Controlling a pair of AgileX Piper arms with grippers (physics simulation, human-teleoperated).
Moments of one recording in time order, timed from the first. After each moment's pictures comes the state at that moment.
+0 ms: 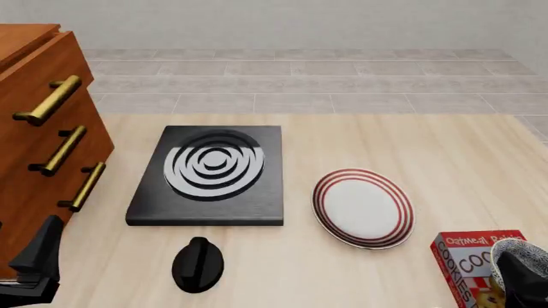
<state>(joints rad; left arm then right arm) 0.00 0.00 0.00 0.00 0.00 -0.16 0.00 -0.21 0.66 0.07</state>
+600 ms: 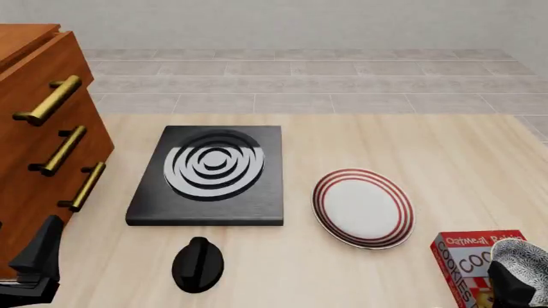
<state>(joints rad) 0.00 0.00 0.00 0.00 0.00 -0.19 0.00 -0.11 0.60 0.03</state>
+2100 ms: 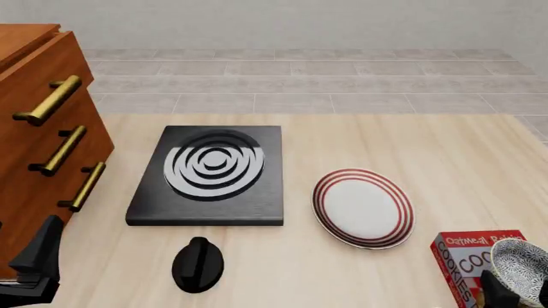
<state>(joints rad) 0.00 0.00 0.00 0.00 0.00 -0.22 0.00 -0.01 0.53 -0.04</state>
